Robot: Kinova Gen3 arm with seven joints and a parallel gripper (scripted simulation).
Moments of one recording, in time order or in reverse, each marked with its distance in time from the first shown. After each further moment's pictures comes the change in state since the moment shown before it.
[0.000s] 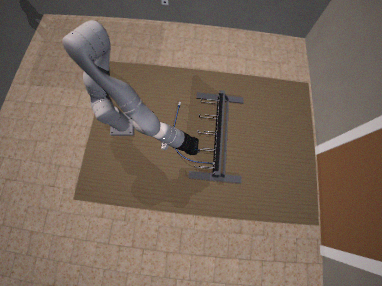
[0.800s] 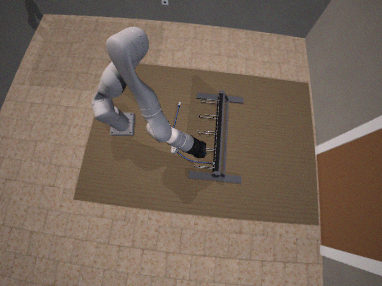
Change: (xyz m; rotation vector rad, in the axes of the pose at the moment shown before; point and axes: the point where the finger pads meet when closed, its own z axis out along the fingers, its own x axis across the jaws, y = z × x) arm 0.001 -0.001 0.062 0.004 0.002 -0.003
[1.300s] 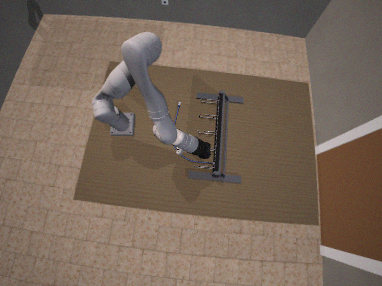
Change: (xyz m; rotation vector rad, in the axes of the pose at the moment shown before) arm 0.004 0.006 0.031 -0.014 0.009 0.001
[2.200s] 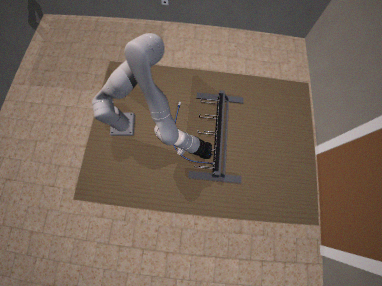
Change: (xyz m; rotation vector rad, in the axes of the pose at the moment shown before) arm 0.001 0.003 0.008 -0.007 0.003 0.002
